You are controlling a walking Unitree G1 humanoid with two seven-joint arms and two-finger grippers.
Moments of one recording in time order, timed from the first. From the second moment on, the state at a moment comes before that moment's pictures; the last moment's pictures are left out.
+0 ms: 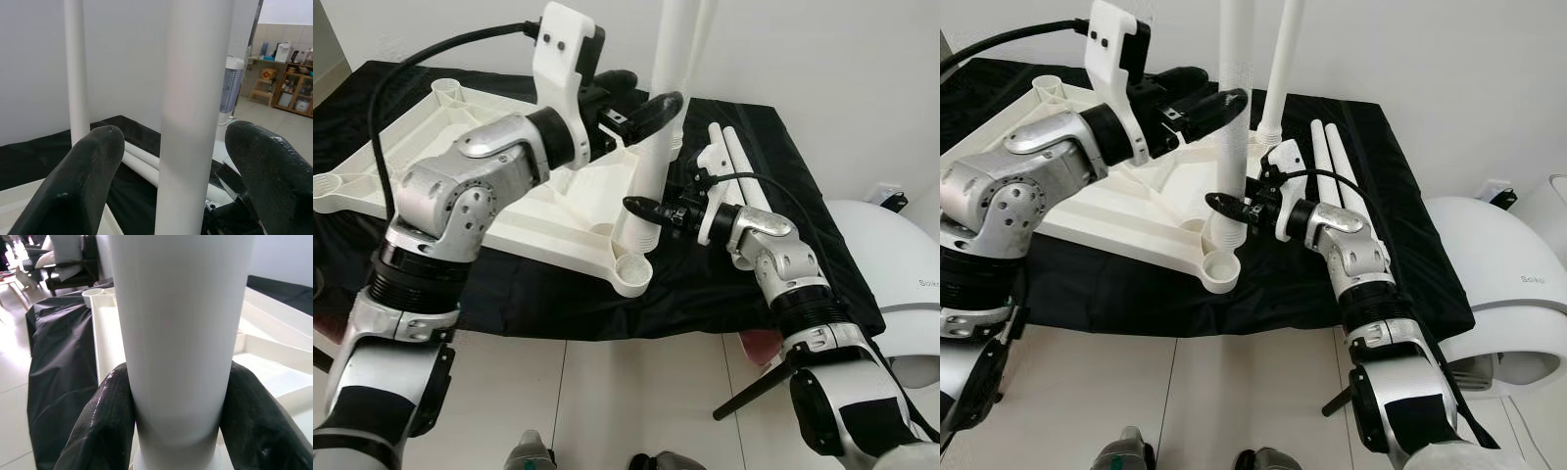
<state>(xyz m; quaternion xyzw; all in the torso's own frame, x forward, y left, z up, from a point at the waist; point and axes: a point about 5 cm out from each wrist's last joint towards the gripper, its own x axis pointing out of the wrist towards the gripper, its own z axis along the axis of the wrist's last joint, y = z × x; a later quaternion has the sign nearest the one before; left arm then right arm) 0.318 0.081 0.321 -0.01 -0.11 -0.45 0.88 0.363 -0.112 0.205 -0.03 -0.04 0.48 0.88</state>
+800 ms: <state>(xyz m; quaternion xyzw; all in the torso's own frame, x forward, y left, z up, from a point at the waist) 0.330 0.108 0.239 0.04 -0.03 -0.37 0.93 0.358 -0.134 0.213 0.06 -0.09 0.35 0.93</state>
